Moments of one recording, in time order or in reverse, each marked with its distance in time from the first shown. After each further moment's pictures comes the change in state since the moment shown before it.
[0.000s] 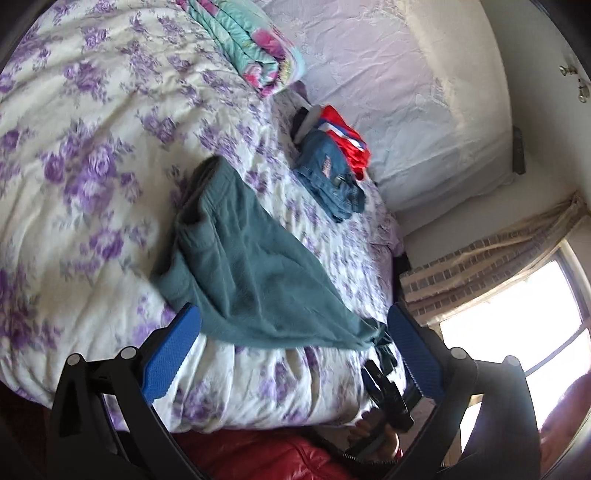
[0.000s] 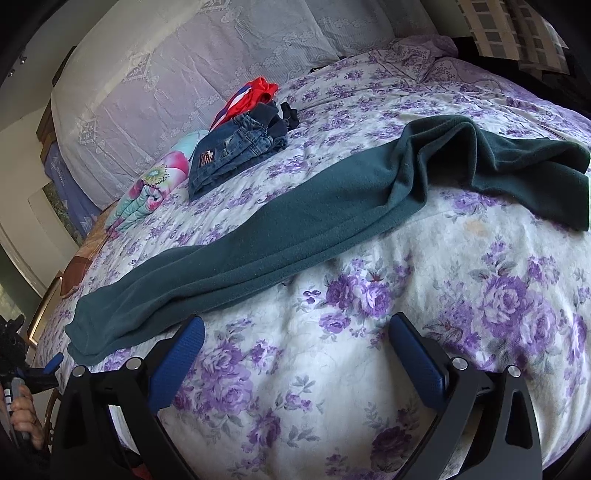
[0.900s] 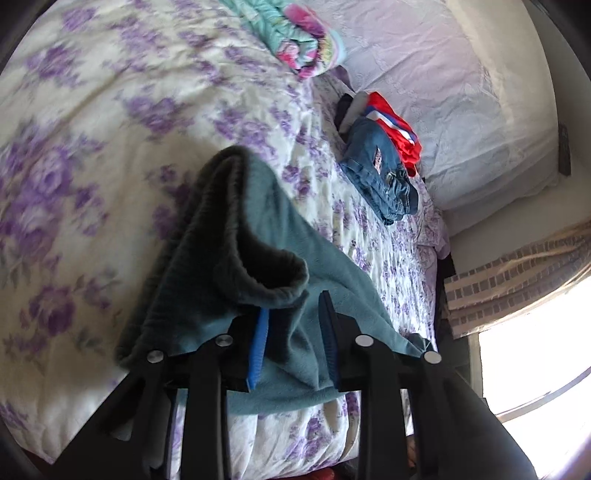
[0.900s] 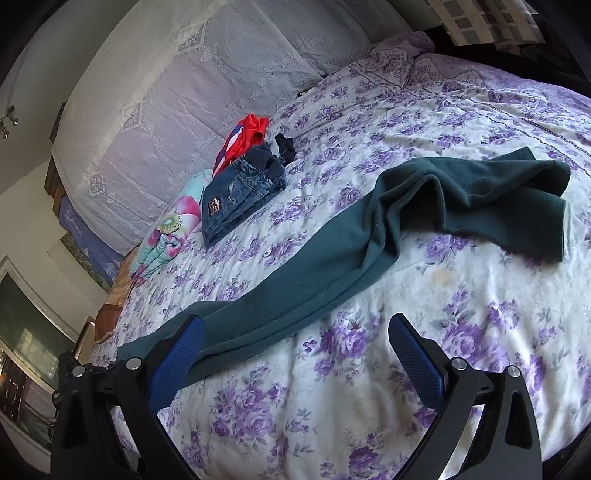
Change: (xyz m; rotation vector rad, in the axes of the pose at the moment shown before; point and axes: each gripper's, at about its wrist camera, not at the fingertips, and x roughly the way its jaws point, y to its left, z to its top) left arm 0.055 0.018 0.022 -0.038 0.055 0.147; right arm -0.029 -0.031 0.039 0.150 -0.056 0.115
